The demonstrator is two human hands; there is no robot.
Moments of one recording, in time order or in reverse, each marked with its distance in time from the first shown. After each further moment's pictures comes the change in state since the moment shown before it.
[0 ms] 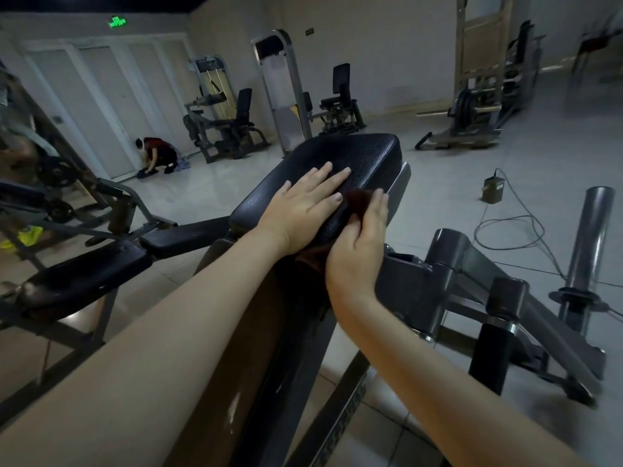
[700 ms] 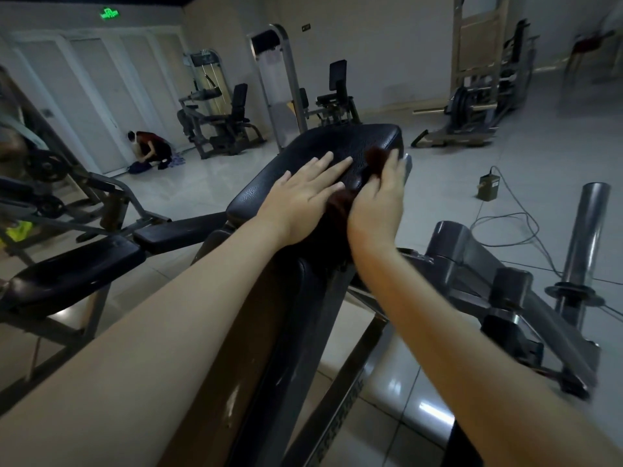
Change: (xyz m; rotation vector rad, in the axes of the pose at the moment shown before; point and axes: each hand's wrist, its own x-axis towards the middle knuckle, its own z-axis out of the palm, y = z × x) left_hand -0.002 -0.002 0.001 0.036 0.013 0.031; right_hand 0.048 -0.009 -0.003 -0.100 0.045 0.010
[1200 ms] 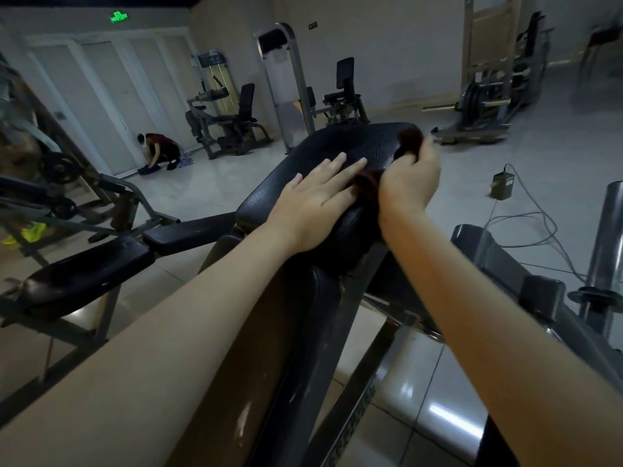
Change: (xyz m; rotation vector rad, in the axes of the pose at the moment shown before) left_hand -0.001 -0.001 0.001 -0.082 0.021 -0.010; right_hand 0.058 0.007 0.011 0.068 0.166 0.087
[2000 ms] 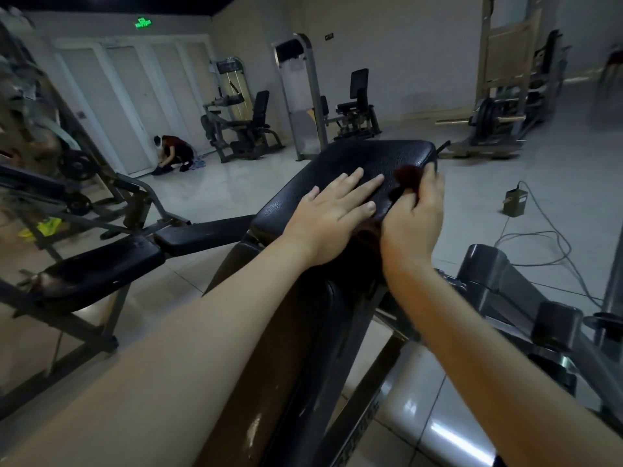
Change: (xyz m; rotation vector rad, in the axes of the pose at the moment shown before) left_hand 0.003 -0.001 -0.001 0.012 0.003 0.017; right_hand -0.041 -0.001 -0.011 -0.058 -0.106 -0.125
